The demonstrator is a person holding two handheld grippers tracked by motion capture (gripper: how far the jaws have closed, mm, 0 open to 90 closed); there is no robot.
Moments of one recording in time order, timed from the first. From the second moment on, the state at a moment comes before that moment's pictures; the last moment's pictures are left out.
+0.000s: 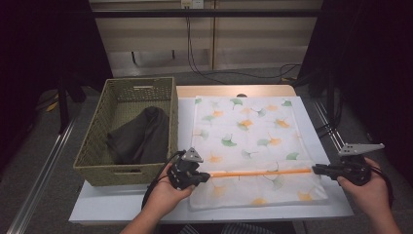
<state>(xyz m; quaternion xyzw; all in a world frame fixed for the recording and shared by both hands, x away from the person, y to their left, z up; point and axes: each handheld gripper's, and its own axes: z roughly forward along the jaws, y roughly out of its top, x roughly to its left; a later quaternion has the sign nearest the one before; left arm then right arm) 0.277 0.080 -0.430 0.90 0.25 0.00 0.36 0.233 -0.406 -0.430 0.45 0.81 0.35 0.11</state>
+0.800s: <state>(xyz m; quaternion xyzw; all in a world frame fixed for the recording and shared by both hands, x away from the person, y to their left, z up) 0.270 0.117 -0.441 0.89 0.29 0.01 0.35 0.233 -0.408 -0.435 0.45 0.81 0.35 0.11</state>
